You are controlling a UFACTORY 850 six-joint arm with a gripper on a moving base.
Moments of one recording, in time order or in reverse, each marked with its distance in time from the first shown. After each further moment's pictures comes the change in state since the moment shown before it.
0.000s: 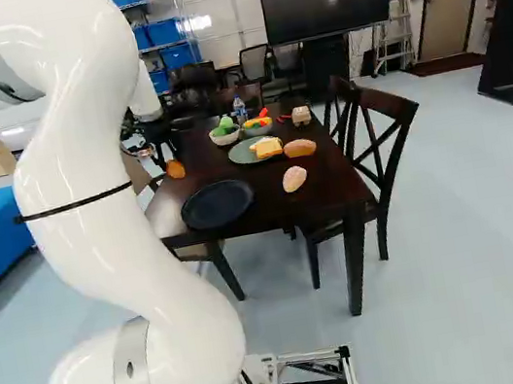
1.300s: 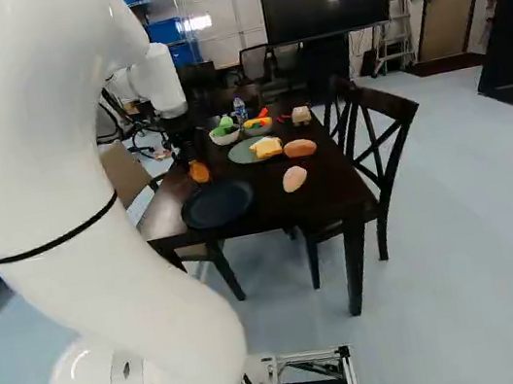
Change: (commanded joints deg) arm -9.8 14.6 16.7 0.0 1.0 0.0
